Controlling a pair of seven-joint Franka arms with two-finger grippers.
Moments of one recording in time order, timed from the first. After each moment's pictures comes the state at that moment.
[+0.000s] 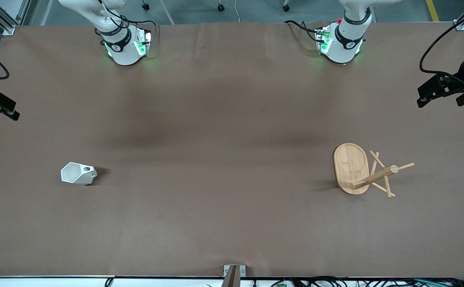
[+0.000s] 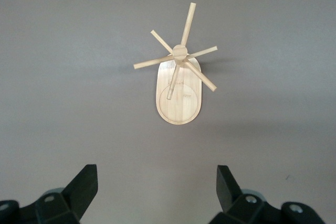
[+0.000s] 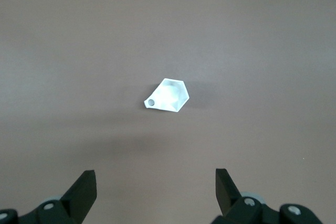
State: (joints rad) left arm 0.06 0.00 -0.13 -1.50 0.04 1.54 -0.07; right arm -0.04 0.03 -0.08 -1.59 -0.02 1.69 -0.07
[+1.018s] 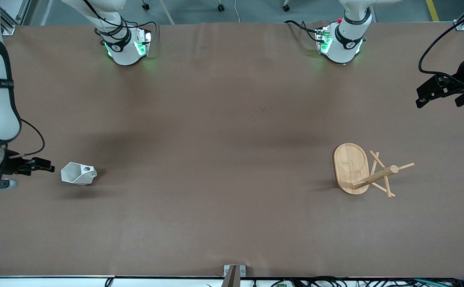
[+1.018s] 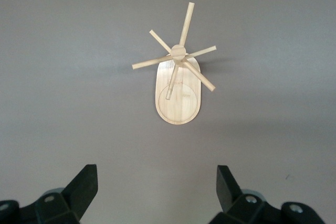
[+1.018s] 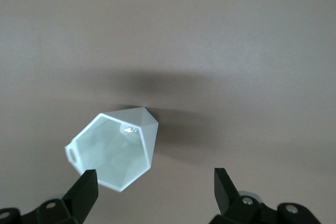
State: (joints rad) left arm 0.06 0.01 -0.13 -1.50 0.04 1.54 -0.07; right arm -0.21 0.50 -0.08 -1.68 0.18 2.12 -0.49
